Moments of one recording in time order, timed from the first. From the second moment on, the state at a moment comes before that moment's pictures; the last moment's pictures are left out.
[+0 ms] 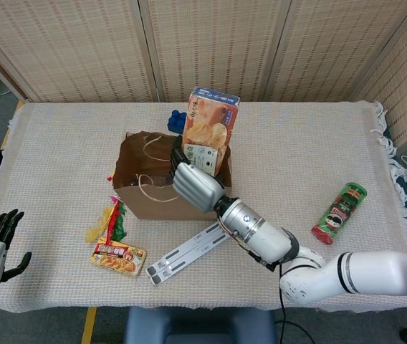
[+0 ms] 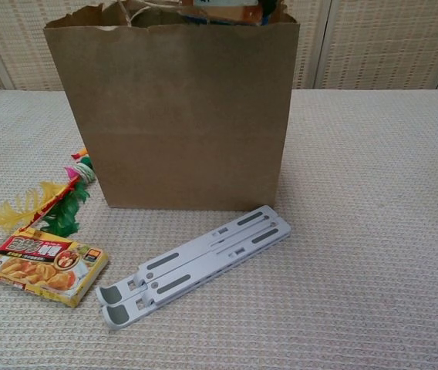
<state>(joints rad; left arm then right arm) -0.10 -1.12 -0.04 -1.60 1.48 1.46 0.01 1.33 -1.18 0.11 -1.90 -0.89 1.03 -1.63</state>
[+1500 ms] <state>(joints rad) -0.10 -1.13 -0.05 -1.60 1.48 1.47 0.04 0.95 -0.99 0.03 -2.14 -0.98 1.43 -1.04</state>
